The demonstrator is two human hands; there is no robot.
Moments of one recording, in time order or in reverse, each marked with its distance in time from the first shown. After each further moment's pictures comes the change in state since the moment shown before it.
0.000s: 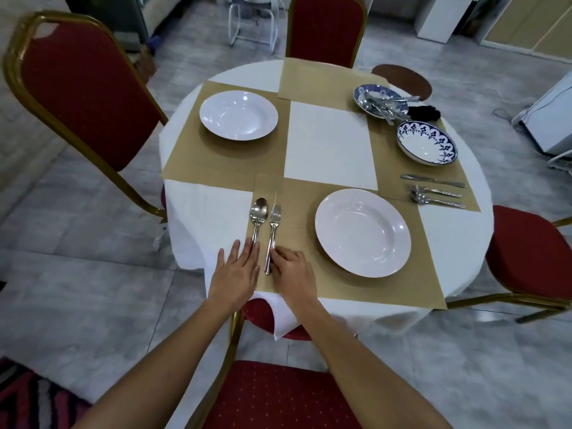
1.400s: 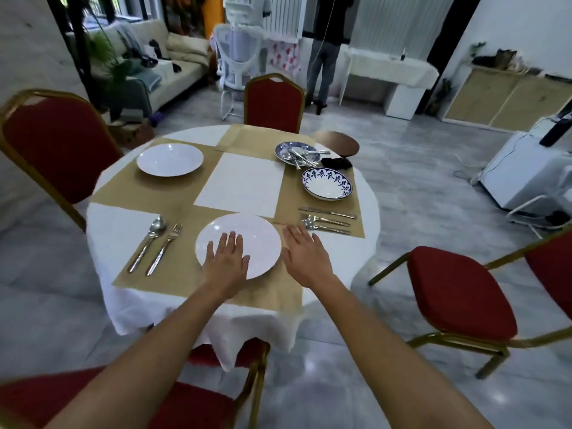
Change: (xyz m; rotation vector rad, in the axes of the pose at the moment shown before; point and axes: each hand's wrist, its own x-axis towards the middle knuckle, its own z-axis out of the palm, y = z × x) left_hand 0.010 0.309 -0.056 0.141 0.205 -0.178; right_hand -0.039 0.246 -0.256 -0.226 -0.158 -0.169
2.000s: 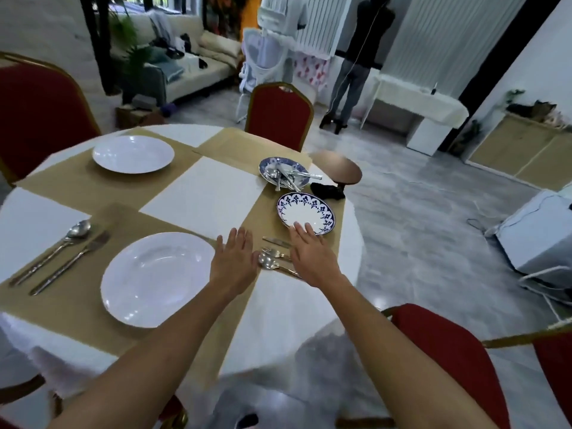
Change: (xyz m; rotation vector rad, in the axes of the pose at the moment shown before) left_hand 0.159 0.146 0.018 -0.084 0.070 -0.119; right_hand 0.123 0.191 -0.018 -0.060 -0.102 -0.125
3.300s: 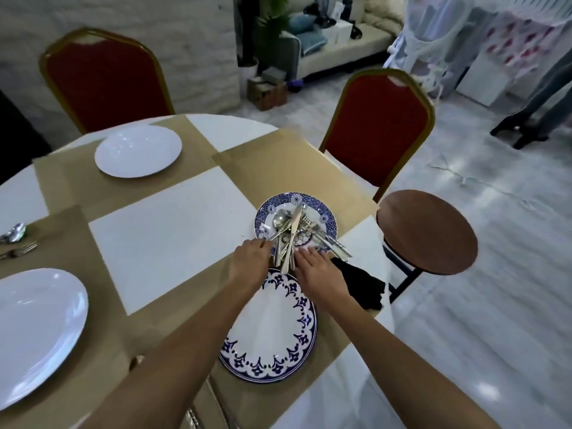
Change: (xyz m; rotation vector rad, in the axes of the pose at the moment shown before) left_hand 0.366 0.101 0.068 -0.009 0.012 -0.508; right_hand 0.373 0.241 0.061 0.012 -0.214 -0.627
